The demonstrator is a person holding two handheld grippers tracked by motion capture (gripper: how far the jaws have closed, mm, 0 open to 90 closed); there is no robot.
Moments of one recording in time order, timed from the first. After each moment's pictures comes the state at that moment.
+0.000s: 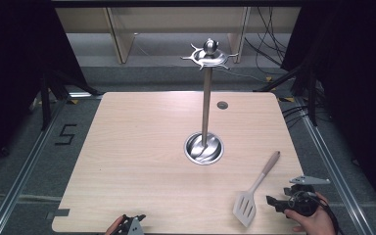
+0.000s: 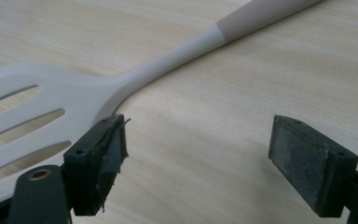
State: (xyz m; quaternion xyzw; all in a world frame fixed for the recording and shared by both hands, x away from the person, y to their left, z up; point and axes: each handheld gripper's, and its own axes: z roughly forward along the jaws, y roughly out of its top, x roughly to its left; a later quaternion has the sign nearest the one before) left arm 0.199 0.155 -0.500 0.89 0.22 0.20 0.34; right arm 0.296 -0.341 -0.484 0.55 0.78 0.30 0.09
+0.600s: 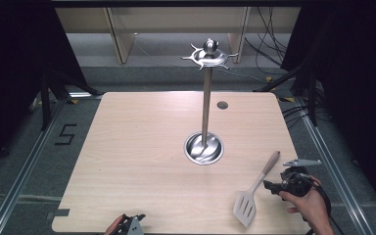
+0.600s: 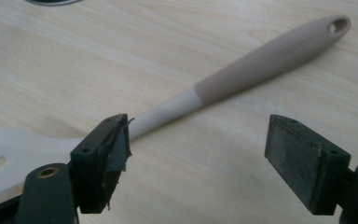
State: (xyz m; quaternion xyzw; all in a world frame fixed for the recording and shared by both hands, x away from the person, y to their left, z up) left arm 0.198 0.155 -0.501 0.88 0.24 0.20 0.35; right arm 0.338 -0.328 -0.468 0.56 0.77 0.28 0.10
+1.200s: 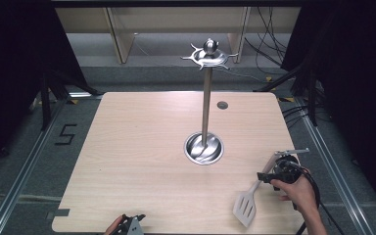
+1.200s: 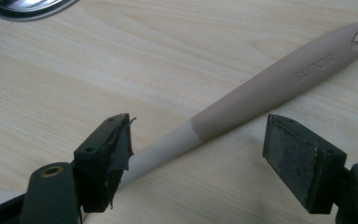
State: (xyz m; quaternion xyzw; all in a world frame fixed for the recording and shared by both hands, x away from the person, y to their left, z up) left arm 0.198 0.155 -0.501 0.88 0.23 0.19 0.36; right arm 0.376 -0.322 -0.477 0.55 0.79 0.26 0.09
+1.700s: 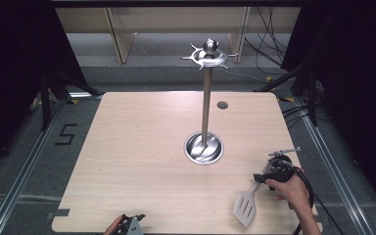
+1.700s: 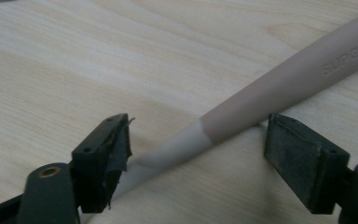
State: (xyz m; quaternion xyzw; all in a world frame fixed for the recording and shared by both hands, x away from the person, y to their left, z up) left arm 0.198 0.157 -0.499 0.89 0.23 0.20 0.34; right arm 0.382 -0.307 -0.486 0.57 0.79 0.23 0.09
